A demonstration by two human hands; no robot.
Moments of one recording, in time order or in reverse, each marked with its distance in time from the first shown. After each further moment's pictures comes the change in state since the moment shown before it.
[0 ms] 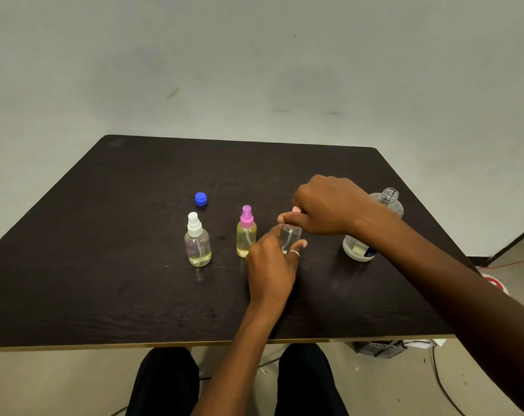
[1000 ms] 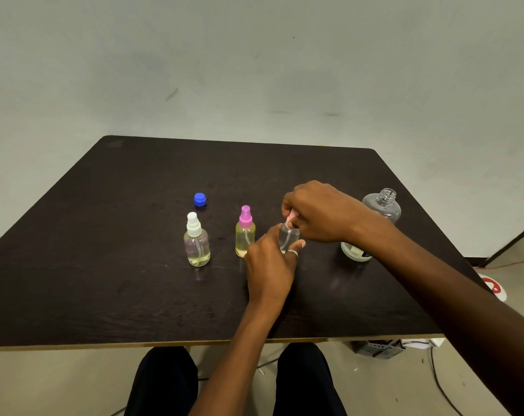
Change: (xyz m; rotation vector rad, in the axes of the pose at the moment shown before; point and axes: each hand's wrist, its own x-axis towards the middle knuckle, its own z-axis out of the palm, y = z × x) left_hand 0.000 0.000 -0.001 0.009 0.009 0.028; right_hand -0.001 -0.003 0.012 0.184 0.036 -0.068
